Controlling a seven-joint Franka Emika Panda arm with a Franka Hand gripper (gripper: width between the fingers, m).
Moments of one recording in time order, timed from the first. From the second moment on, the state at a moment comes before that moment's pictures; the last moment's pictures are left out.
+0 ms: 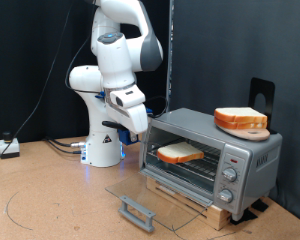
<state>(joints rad) -0.43 -0.48 0.25 -2.75 0.40 2.23 -1.33</state>
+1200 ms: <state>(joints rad) -0.43 -0.64 0.07 -2.63 0.60 1.88 -1.45</state>
